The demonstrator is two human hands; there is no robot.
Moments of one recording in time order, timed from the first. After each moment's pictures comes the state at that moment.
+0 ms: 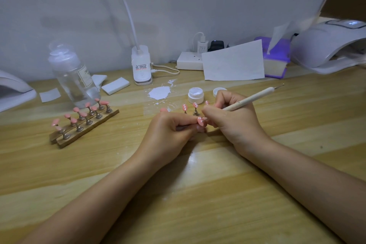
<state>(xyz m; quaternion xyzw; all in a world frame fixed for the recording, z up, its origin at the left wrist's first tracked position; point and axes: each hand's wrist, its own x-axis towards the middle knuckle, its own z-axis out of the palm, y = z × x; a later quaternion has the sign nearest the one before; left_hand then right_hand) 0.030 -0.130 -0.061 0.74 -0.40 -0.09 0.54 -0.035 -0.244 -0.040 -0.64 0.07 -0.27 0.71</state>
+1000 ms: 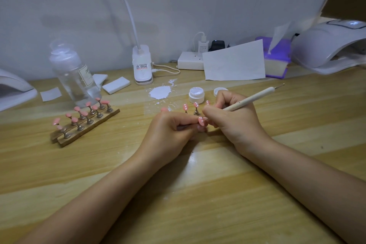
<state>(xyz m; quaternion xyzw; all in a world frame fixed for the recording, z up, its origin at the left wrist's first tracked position) 0.029 -0.129 -0.060 0.73 -0.40 -0.09 0.54 -0.035 -0.244 -0.040 -0.65 0.07 -0.27 0.71</state>
